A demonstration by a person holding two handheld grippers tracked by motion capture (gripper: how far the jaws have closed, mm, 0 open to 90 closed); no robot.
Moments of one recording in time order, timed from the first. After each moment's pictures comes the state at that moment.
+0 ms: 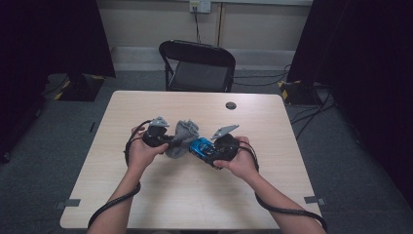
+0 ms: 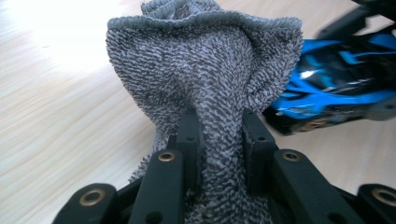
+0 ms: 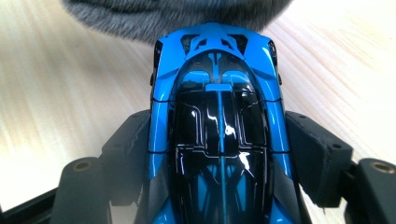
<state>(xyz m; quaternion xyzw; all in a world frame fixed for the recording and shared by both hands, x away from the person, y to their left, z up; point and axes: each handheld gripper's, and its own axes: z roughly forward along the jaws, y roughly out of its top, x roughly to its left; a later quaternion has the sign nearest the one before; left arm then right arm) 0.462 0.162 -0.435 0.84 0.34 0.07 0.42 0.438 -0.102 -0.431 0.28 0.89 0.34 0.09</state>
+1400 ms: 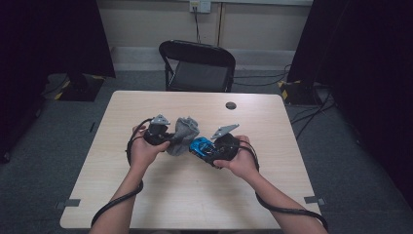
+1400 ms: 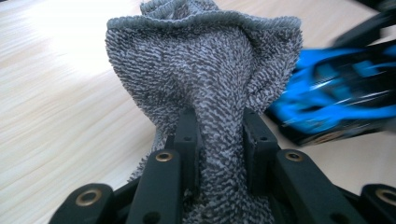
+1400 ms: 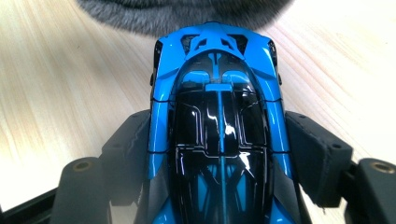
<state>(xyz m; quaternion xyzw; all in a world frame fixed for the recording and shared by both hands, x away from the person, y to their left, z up) 0.463 0.158 -0.429 0.83 0.34 0.08 0.42 0.438 -0.101 -0.428 0.28 0.89 0.34 0.10</state>
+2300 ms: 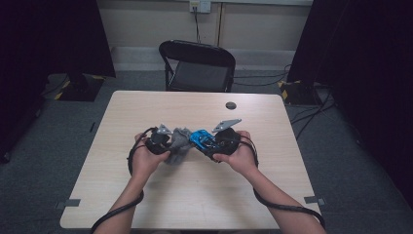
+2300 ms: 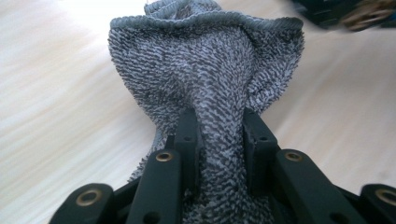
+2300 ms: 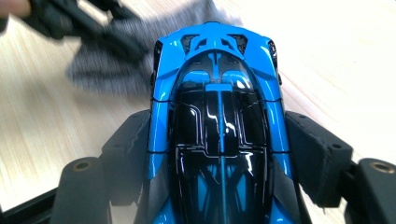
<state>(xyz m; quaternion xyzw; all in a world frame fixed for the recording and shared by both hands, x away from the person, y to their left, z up) 0.447 0.149 -0.453 0.85 0.37 0.10 0.35 0.446 -0.099 -0.414 0.30 0.88 0.36 0.11</state>
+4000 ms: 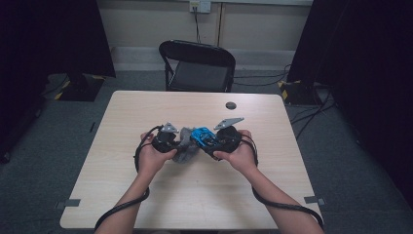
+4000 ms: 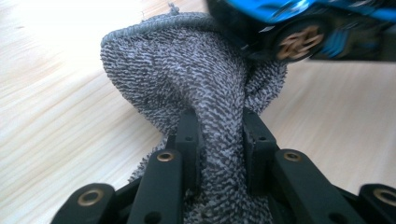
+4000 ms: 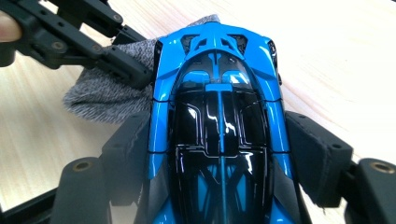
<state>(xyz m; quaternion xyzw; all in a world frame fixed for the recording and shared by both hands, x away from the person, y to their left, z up) 0.453 0.138 -0.450 0.85 0.35 0.08 0.39 0.452 -0.105 -0.417 0.32 0.86 0.38 0.11</state>
